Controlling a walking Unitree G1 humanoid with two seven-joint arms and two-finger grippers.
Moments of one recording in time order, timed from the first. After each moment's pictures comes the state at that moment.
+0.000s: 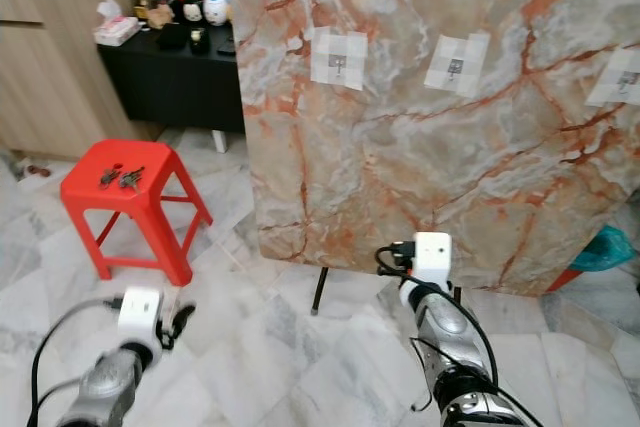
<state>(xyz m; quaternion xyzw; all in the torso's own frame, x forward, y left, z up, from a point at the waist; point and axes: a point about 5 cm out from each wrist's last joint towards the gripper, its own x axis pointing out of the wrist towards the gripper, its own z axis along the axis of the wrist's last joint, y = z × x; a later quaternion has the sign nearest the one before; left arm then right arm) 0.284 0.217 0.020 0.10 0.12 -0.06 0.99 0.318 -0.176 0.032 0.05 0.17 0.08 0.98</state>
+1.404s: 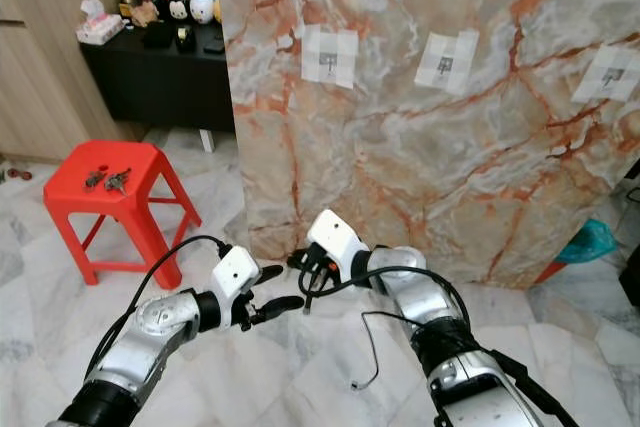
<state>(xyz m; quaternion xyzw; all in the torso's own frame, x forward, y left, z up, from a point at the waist) 0.292 0.108 0.075 0.12 0.10 -0.44 0.89 0.330 -0.096 0.088 -0.13 0.18 0.50 0.84</state>
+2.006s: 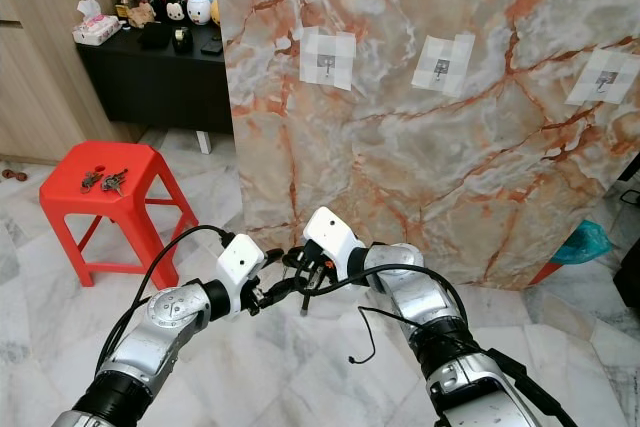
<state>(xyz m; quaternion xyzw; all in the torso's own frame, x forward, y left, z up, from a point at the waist) 0.300 0.106 0.075 0.12 0.09 -0.40 0.90 0.328 -0.092 0.095 -0.13 0.18 0.50 0.84</state>
